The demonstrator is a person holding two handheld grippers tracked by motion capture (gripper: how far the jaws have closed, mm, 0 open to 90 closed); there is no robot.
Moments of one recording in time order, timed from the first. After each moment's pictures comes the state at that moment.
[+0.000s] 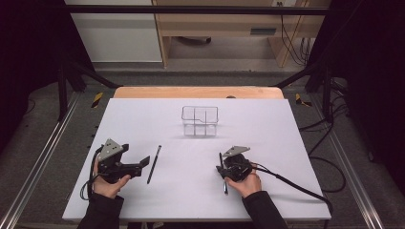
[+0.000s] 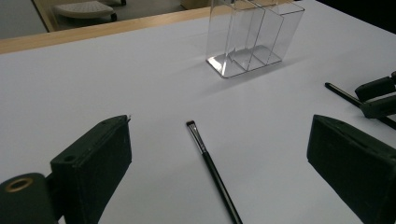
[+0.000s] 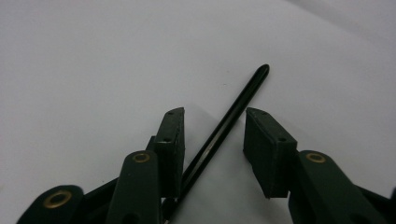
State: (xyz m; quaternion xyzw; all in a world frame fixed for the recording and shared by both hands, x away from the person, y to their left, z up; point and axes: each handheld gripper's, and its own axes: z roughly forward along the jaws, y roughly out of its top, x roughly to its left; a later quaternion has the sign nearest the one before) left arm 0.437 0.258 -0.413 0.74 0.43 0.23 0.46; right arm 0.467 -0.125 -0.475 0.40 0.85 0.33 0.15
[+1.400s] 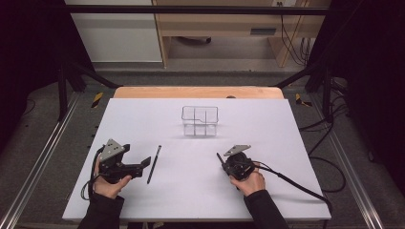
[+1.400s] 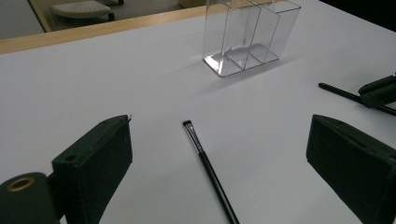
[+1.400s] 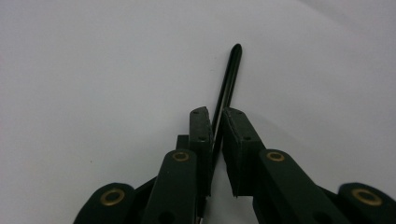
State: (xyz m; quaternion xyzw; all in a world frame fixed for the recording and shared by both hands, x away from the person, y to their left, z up) left arm 0.436 0.255 -0.413 0.75 0.42 0.22 0.46; right arm 0.469 -0.131 -0.468 0.39 0.86 0.29 0.15
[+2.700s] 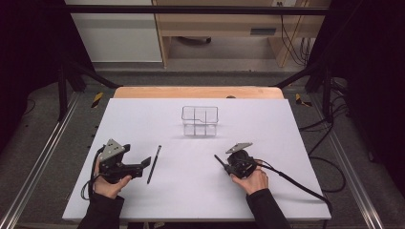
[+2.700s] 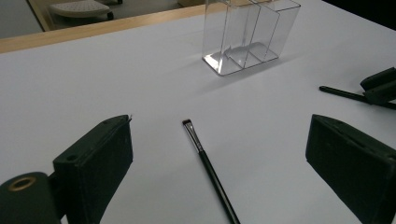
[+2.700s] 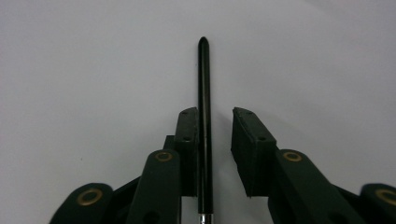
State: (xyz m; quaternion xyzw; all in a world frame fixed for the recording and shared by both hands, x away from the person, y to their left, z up) left arm 0.437 0.256 -0.413 0.75 0.42 0.22 0.46; right arm 0.472 -0.136 -0.461 0.42 0.85 0.28 0.15
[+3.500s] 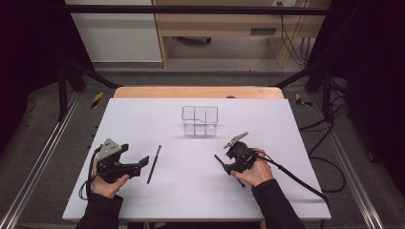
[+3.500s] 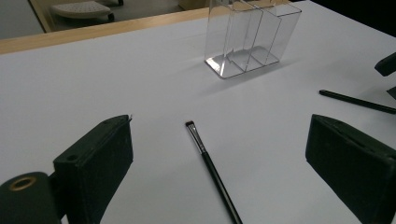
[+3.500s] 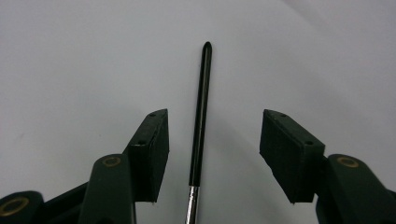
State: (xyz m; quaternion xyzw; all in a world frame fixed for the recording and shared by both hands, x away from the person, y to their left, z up) left arm 0.436 0.261 -0.411 0.75 0.42 0.22 0.46; right arm 0.482 -0.131 -0.427 0.38 0.89 0.21 0.12
